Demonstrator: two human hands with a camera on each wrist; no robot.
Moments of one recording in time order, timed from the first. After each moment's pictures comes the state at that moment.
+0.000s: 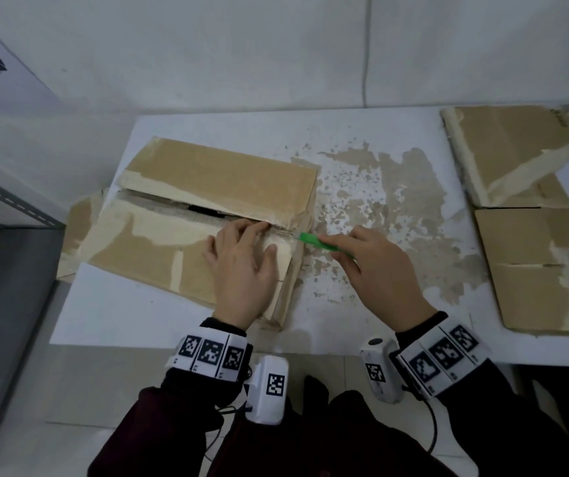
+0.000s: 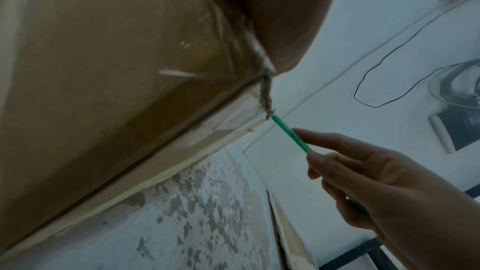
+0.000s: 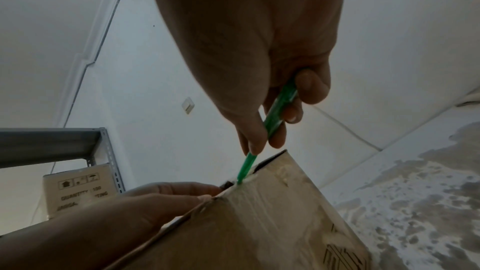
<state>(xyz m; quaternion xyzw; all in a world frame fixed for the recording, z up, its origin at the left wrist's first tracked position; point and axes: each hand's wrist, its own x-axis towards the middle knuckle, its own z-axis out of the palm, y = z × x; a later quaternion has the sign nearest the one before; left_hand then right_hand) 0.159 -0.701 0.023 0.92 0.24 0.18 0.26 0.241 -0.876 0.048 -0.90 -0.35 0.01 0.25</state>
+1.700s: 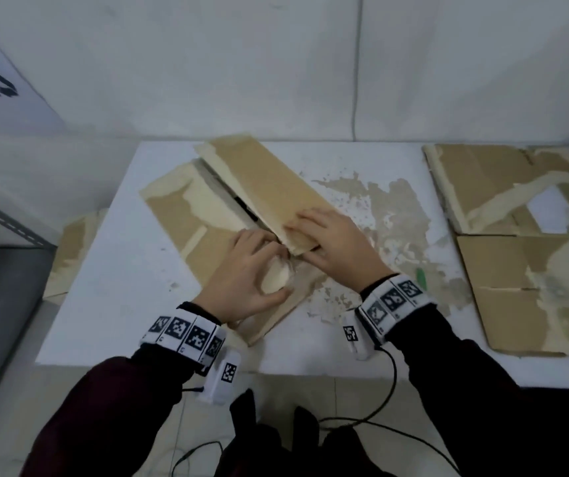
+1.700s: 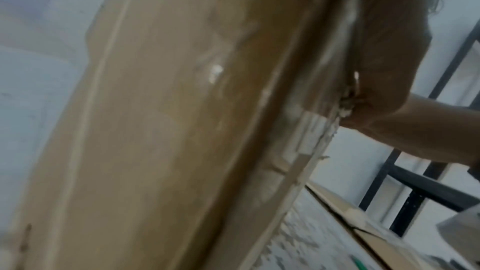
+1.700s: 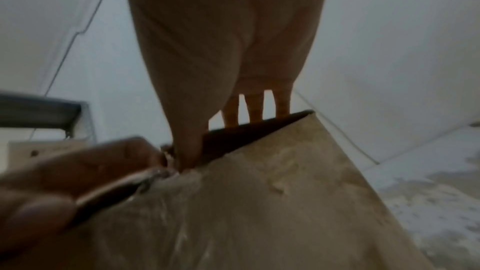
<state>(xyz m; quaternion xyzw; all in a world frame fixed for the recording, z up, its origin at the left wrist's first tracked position) 0.167 -0.667 0.040 0.97 -0.07 0.10 0.21 0.287 -0.834 0.044 -0.84 -0.49 -0.02 0.22</state>
